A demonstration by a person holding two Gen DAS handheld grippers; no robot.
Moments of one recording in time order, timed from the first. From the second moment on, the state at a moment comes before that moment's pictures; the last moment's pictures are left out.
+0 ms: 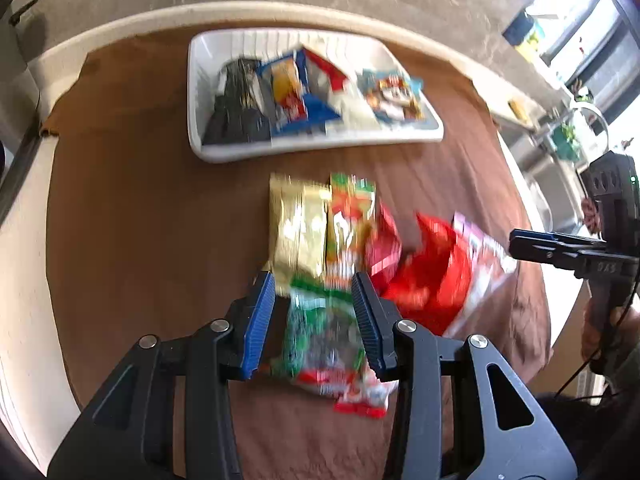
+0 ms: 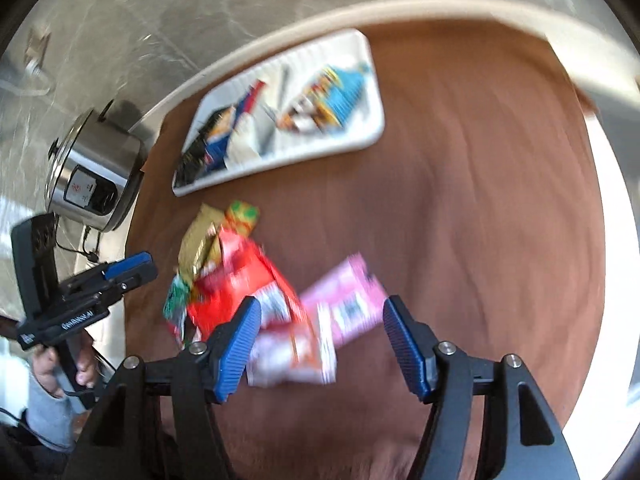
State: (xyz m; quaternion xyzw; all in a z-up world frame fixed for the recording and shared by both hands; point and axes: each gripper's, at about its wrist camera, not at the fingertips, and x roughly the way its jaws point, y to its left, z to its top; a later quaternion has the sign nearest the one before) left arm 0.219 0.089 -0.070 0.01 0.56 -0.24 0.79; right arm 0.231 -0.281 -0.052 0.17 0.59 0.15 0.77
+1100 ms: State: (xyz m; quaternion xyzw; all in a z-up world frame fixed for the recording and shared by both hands) left arm 0.204 0.084 -0.102 0.04 0.58 -0.30 0.75; right arm 0.204 -0.251 -0.101 0.32 0.61 0.14 0.71
